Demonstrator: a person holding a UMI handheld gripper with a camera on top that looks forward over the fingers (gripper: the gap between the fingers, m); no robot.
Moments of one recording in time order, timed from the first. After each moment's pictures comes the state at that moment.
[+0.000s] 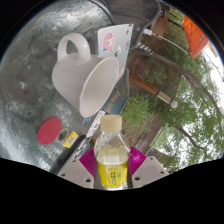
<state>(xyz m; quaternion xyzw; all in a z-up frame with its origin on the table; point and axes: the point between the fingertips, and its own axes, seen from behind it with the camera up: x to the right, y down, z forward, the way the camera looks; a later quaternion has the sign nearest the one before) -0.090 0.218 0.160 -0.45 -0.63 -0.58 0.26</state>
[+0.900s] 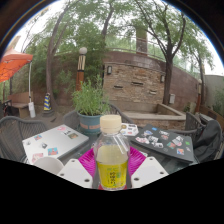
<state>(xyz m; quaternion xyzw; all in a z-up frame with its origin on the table) -0.064 0.235 0.115 -0.80 0.00 -0.06 0.59</state>
